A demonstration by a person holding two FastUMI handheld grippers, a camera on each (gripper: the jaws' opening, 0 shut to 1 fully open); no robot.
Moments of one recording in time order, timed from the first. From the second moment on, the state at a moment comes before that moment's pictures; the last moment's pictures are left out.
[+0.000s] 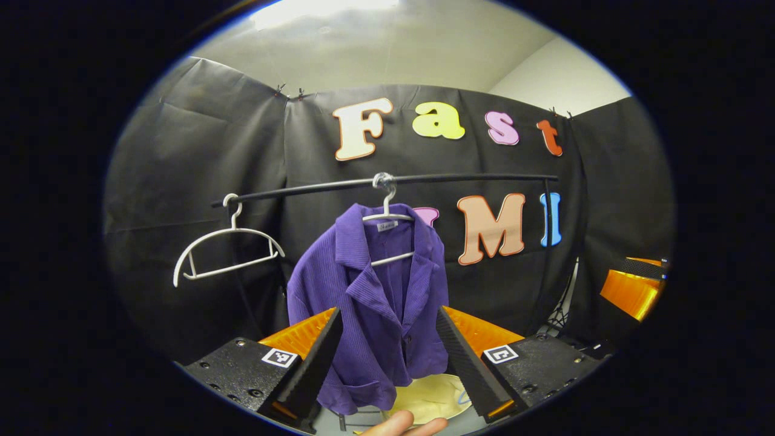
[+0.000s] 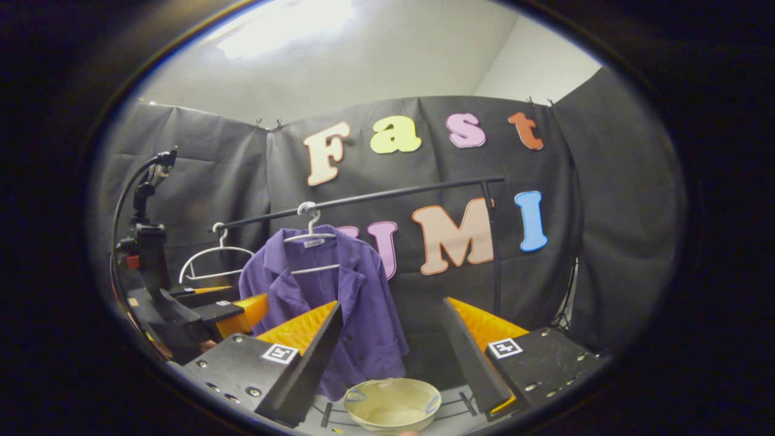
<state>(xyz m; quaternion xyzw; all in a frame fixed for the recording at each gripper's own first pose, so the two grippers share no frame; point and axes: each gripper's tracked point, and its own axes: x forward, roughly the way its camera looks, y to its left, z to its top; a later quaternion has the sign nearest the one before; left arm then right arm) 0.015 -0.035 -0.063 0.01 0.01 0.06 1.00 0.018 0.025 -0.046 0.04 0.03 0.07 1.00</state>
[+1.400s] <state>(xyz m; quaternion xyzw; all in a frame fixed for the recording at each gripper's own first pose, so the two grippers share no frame) 0.186 0.020 -0.121 0.00 0.03 0.00 1.00 0.328 0.196 -0.155 0.06 0.14 0.15 0.98</state>
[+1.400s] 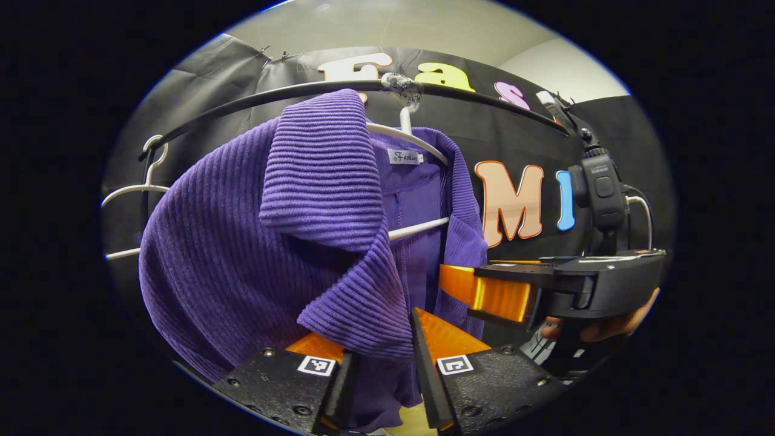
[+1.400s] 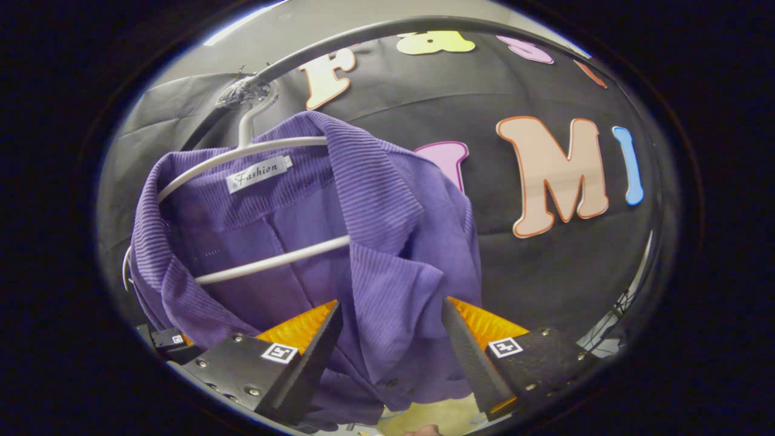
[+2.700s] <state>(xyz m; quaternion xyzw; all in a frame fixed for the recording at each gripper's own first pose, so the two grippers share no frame) 0.043 0.075 -0.019 -0.03 0.05 0.07 1.00 0.276 0.154 -0.100 0.07 0.15 0.13 0.98</state>
